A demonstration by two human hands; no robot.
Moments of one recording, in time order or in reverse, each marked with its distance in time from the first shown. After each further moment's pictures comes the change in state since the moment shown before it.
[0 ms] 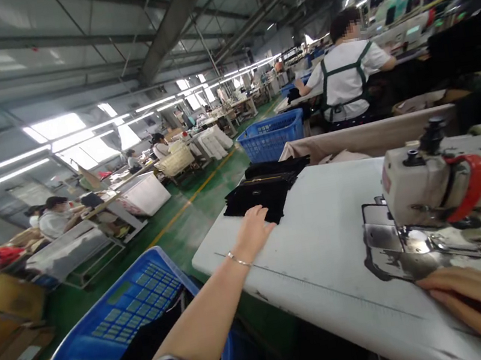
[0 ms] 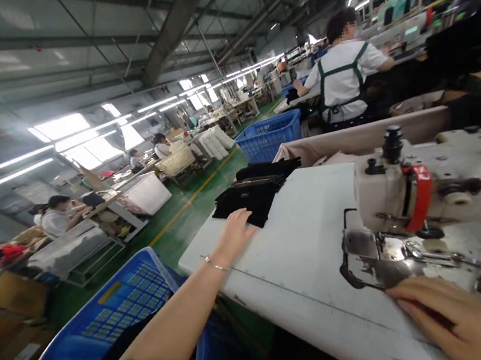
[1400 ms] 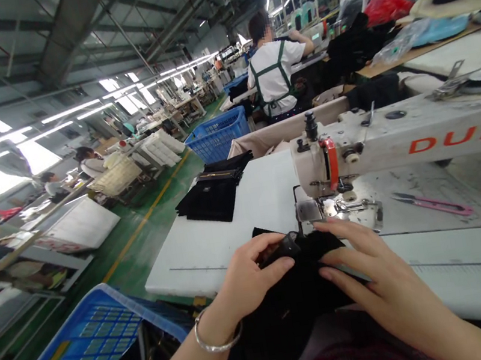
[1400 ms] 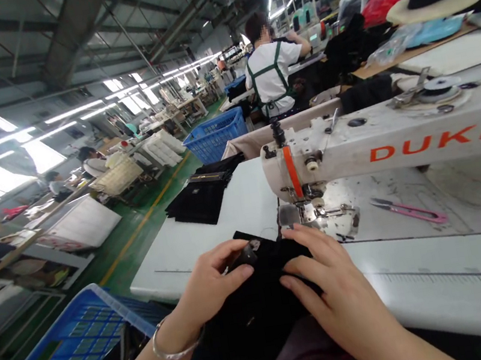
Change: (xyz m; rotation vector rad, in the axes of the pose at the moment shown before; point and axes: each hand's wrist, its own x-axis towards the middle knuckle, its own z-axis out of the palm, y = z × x) left_hand -0.082 0.149 -0.072 -1.048 -0.342 0.131; right_hand -0.003 -0.157 -0.040 0.031 0.065 -0.142
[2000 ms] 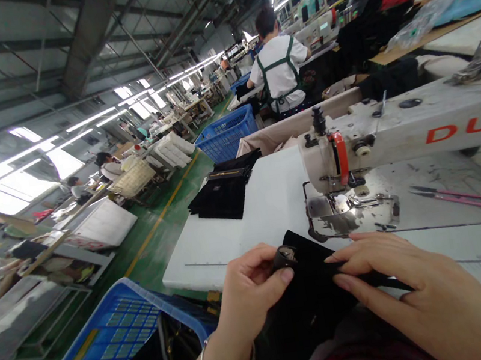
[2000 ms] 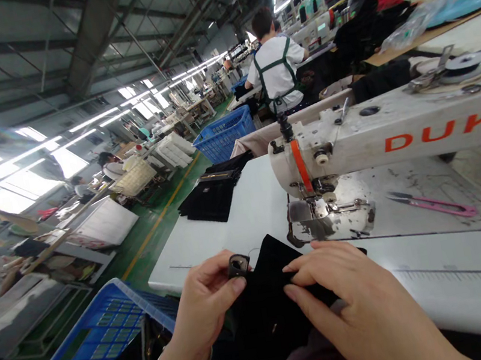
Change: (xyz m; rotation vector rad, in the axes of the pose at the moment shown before) left_hand -0.030 0.009 0.006 -0.468 0.196 -0.044; right_hand 0.007 -0.030 -0.025 0.069 0.030 0.038
